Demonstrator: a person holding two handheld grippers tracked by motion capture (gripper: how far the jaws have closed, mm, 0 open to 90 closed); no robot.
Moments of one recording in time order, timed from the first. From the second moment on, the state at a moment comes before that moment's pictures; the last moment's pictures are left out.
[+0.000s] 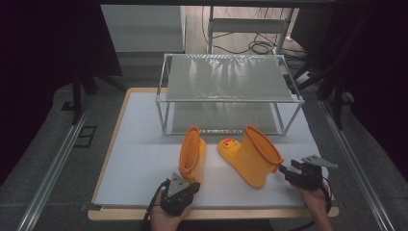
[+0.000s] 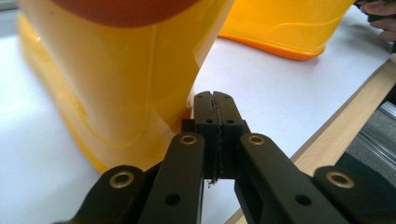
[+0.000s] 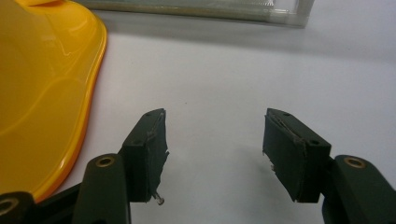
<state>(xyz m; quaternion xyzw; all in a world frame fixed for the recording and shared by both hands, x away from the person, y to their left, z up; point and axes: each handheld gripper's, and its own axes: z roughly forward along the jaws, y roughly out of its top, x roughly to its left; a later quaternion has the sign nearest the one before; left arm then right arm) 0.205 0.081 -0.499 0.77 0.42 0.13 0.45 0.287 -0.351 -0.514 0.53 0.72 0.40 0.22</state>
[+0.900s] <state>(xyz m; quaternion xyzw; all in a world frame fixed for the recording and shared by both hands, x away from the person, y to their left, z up) 0.198 0.173 -0.489 0.75 0.46 0.10 0.48 0.292 -0.350 -0.514 0.53 0.72 0.40 0.21</state>
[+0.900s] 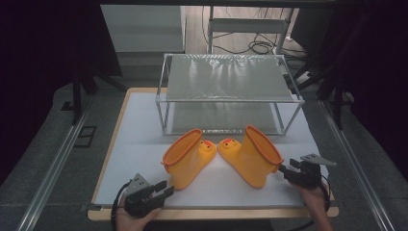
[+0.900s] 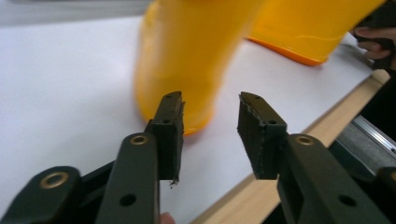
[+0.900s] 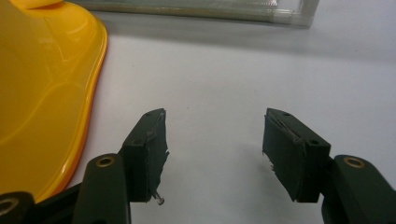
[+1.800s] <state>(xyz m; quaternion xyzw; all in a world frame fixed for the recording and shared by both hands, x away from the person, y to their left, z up) 0.263 0.198 -0.479 0.75 0.47 0.08 0.46 0.280 -0.353 -0.509 0.52 0.73 0.40 0.20</state>
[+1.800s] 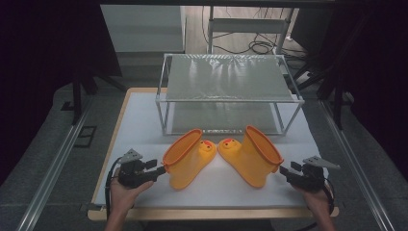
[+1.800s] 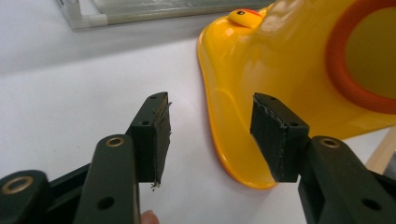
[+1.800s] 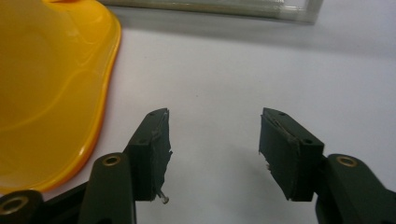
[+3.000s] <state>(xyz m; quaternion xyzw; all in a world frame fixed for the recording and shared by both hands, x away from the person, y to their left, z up) 0.261 0.191 -0.478 0.76 0.46 0.08 0.46 0.275 -0.300 -0.506 0.37 0.83 0.39 0.13</state>
